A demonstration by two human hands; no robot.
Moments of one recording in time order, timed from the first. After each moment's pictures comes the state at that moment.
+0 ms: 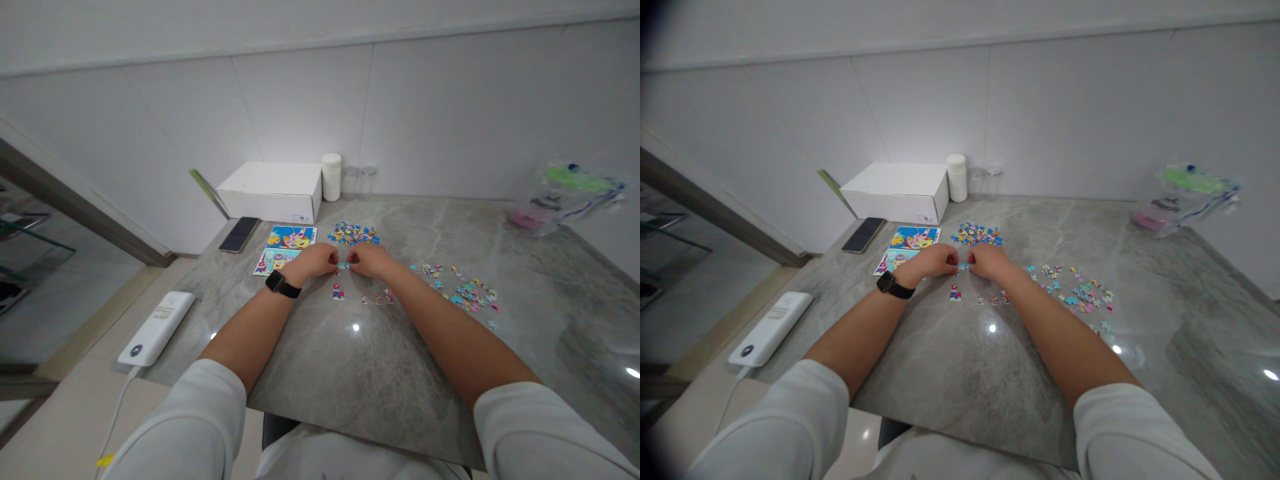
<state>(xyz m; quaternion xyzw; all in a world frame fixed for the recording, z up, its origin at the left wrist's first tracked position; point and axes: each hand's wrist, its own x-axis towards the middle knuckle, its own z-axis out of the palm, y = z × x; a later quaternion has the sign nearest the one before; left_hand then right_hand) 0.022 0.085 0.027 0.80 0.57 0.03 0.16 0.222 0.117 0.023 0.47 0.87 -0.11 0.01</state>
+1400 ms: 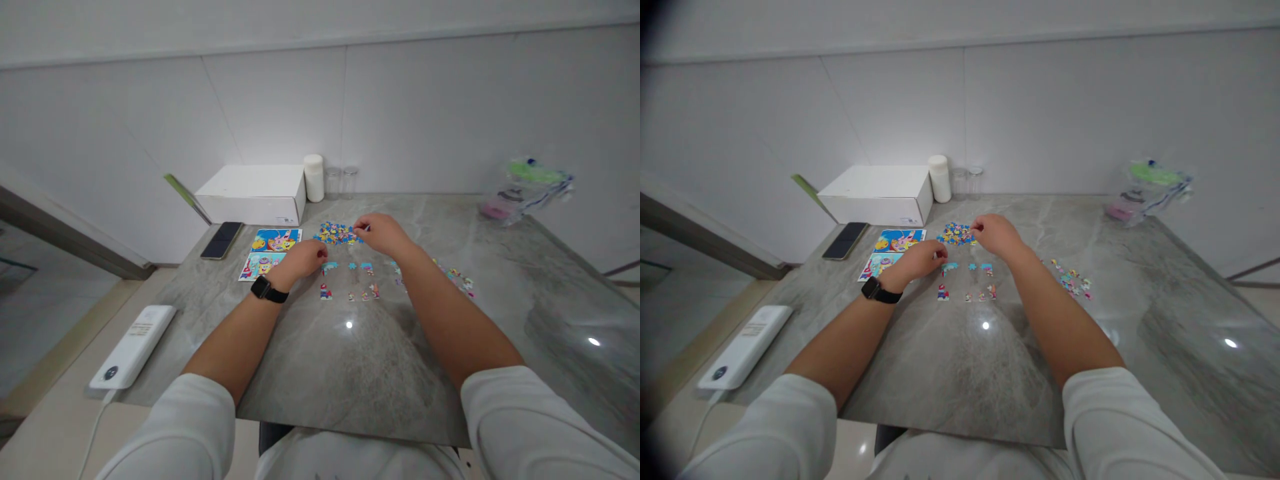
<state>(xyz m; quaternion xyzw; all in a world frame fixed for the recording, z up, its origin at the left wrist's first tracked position) 0.022 0.088 0.022 0.83 0.54 0.10 0.09 0.267 0.134 0.082 0.53 0.83 -0.09 -0.14</state>
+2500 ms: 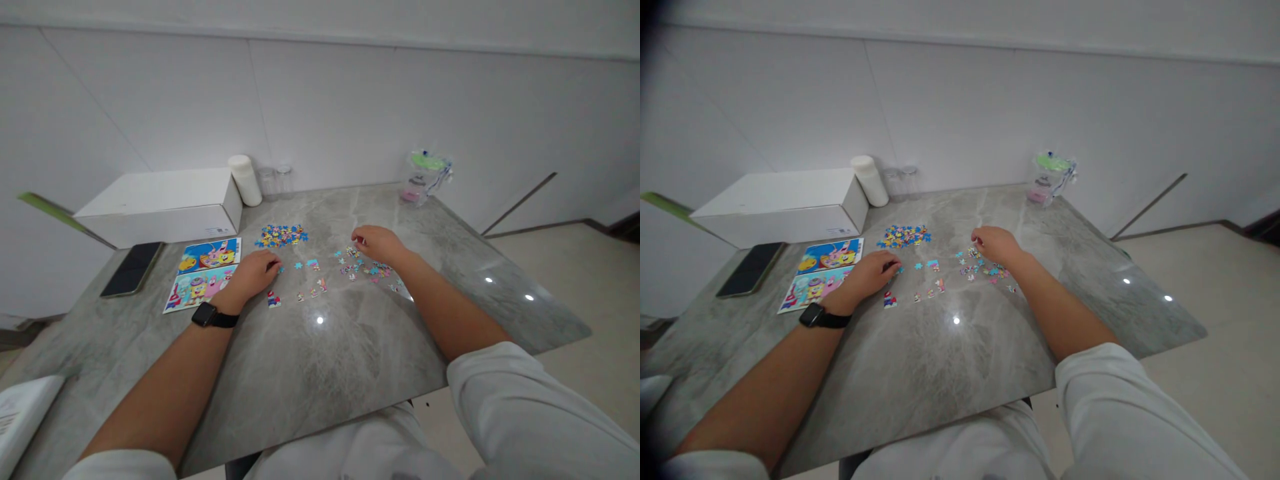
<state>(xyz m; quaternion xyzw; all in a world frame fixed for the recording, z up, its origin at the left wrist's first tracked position) 0.037 0.091 -0.006 0.87 0.46 0.16 0.08 0.416 0.091 0.047 0.58 0.81 -0.02 -0.03</state>
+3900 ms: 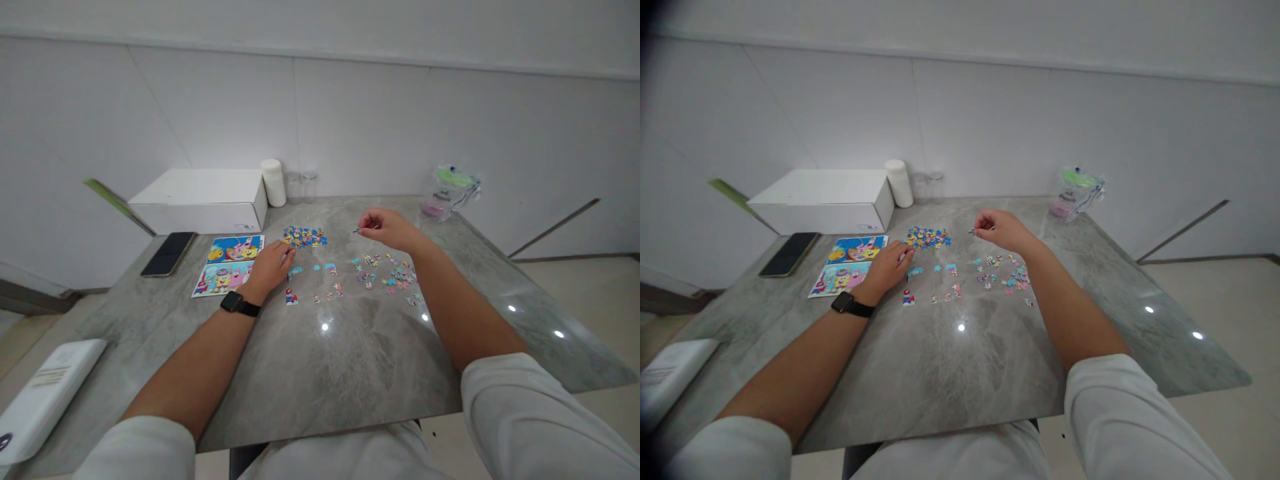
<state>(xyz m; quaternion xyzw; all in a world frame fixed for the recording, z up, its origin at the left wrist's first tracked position) 0.033 0.088 -0.013 0.81 0.49 0.31 0.01 0.385 0.124 0.094 0.46 0.79 -0.27 -0.31</state>
